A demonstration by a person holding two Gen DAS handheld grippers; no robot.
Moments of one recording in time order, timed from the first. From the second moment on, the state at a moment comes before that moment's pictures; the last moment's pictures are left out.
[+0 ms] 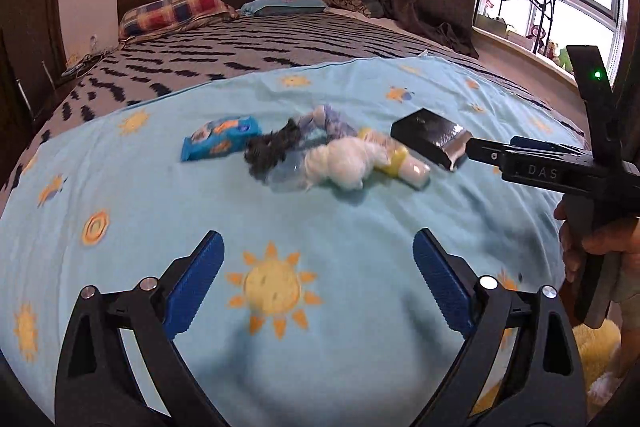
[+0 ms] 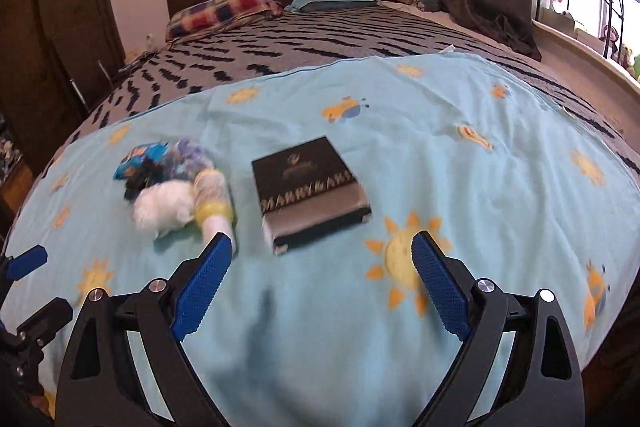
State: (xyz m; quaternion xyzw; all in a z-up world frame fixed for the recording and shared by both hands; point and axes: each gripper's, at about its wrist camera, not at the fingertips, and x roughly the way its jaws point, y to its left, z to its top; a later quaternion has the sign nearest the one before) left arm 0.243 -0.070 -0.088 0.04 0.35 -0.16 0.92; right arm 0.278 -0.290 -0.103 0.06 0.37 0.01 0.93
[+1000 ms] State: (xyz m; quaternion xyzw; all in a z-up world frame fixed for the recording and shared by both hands) left arm 0.317 -0.118 -0.108 0.07 0.37 -0.19 0.91; right arm 0.334 -0.281 -0.122 0.03 0.39 0.04 0.92
